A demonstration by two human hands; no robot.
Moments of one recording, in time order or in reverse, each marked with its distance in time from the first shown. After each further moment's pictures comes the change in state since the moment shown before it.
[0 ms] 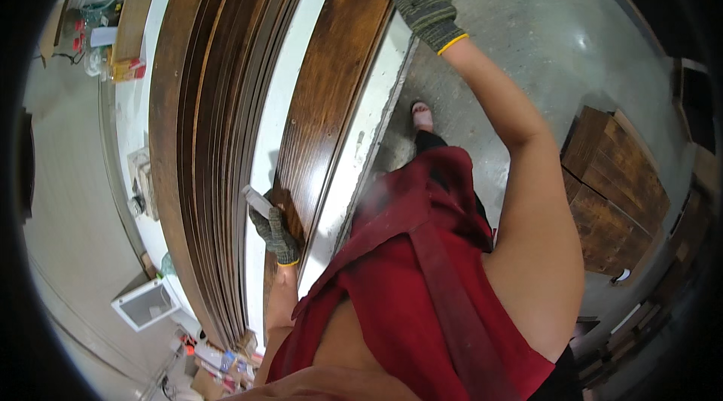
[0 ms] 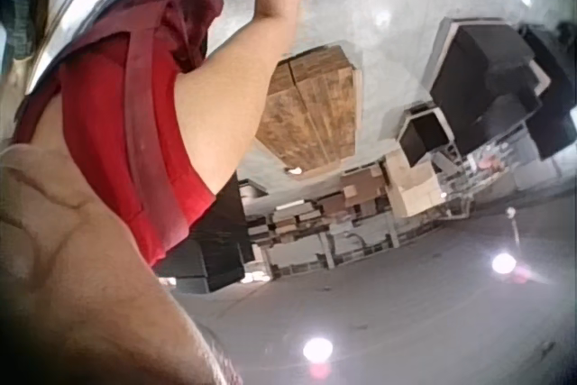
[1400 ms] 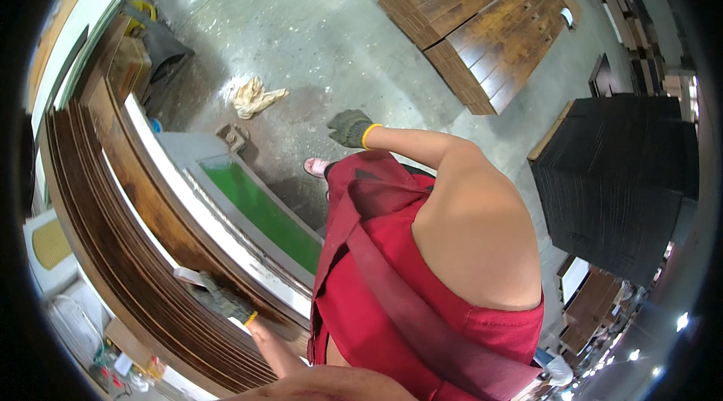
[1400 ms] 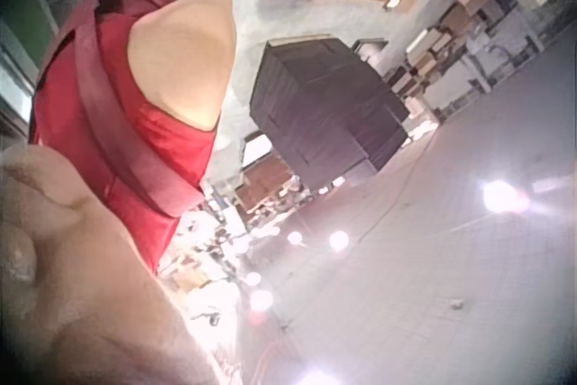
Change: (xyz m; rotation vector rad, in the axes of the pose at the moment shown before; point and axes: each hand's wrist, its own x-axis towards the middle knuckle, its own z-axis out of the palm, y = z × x) left_hand 0.138 0.063 0.167 0.225 -0.407 0.311; right_hand -0.375 -0.038 -0.185 -0.074 -0.727 1.165
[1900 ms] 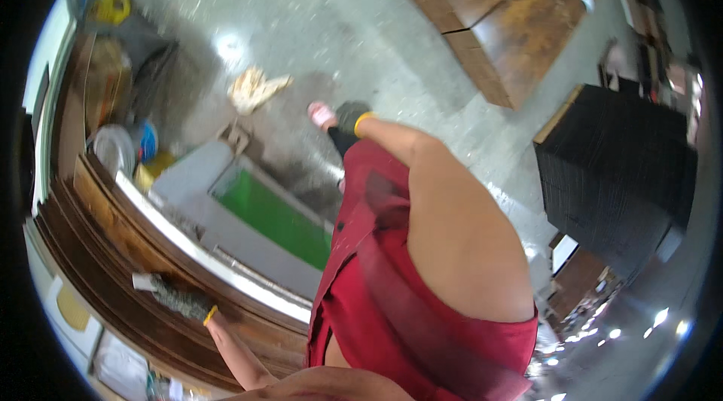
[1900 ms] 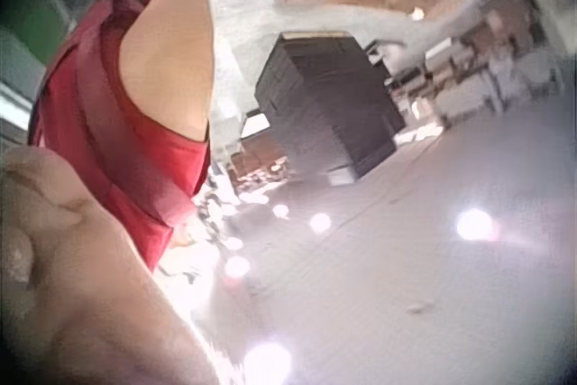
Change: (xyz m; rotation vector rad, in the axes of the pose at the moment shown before) left_hand 0.224 0.083 0.136 -0.196 0.093 -0.190; right_hand 0.184 0.081 0.060 0.183 -0.390 0.293
